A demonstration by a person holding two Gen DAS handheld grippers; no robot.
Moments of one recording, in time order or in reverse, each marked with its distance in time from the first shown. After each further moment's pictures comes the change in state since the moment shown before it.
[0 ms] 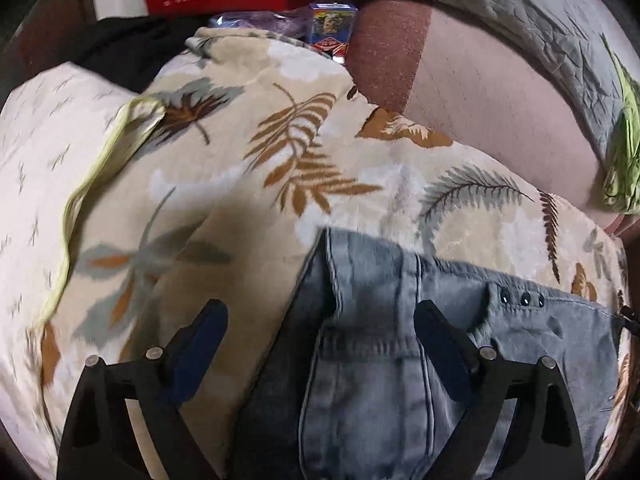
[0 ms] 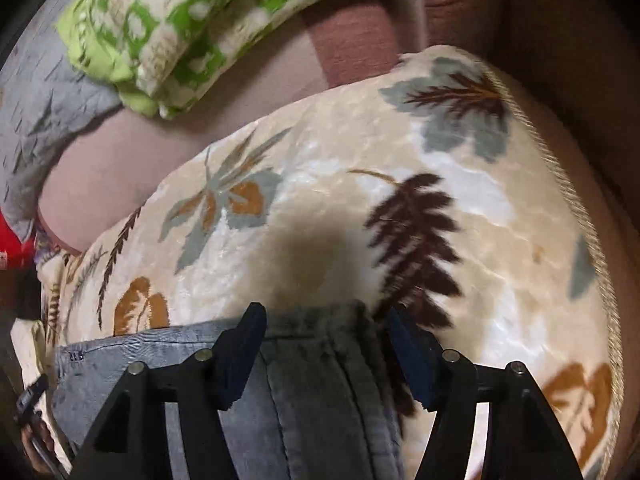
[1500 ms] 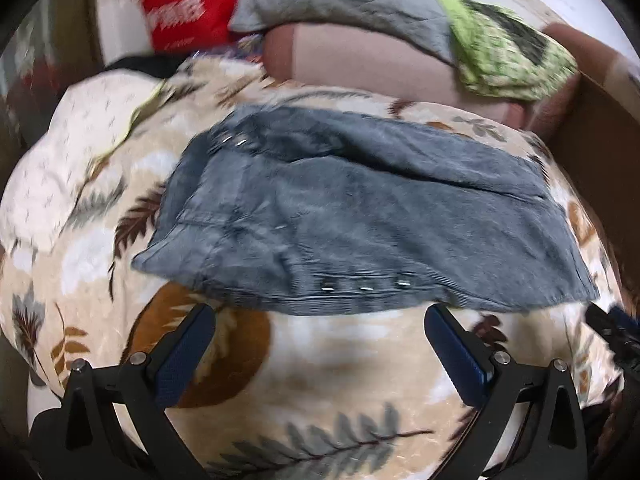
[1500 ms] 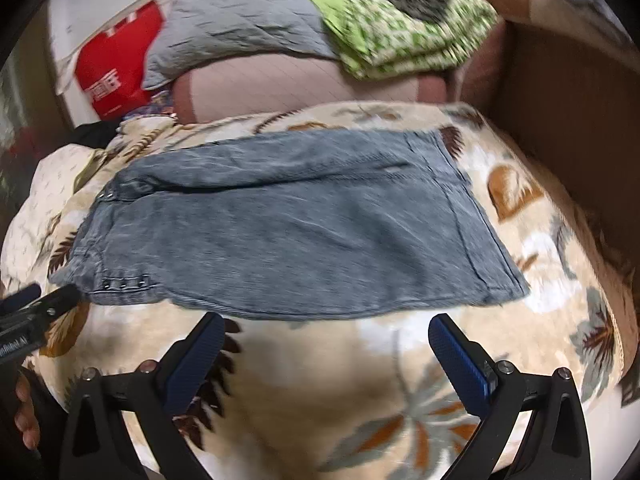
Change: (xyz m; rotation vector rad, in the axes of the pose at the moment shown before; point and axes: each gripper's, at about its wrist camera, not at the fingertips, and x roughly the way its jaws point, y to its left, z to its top) left arm -0.179 -0.090 -0.311 0.124 -0.146 -0.032; right arm -0.183 0.117 -0.372 -0.225 -0.214 -0.073
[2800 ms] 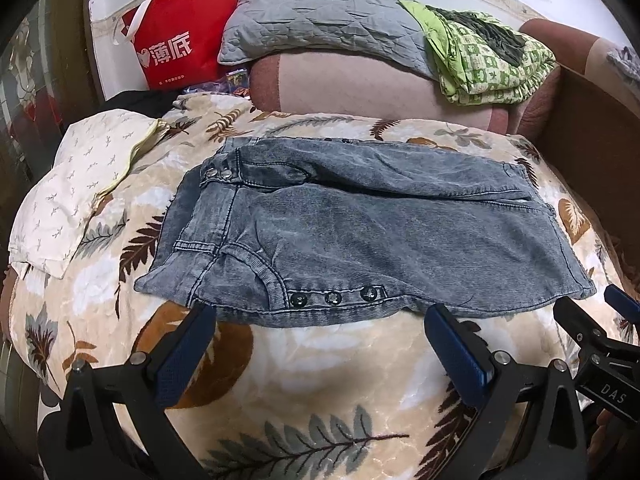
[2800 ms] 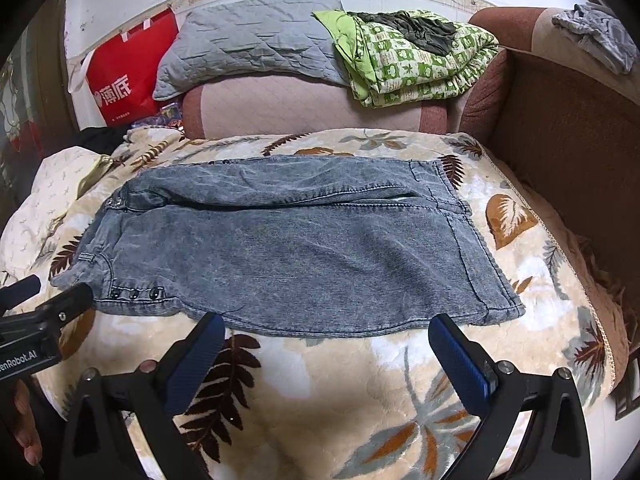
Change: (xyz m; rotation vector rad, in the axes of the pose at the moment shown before) left arm -0.029 -0.043 -0.008 0.086 -0.104 0.024; right arm -0.020 0.054 -0.006 -0.112 -0.135 -0.053
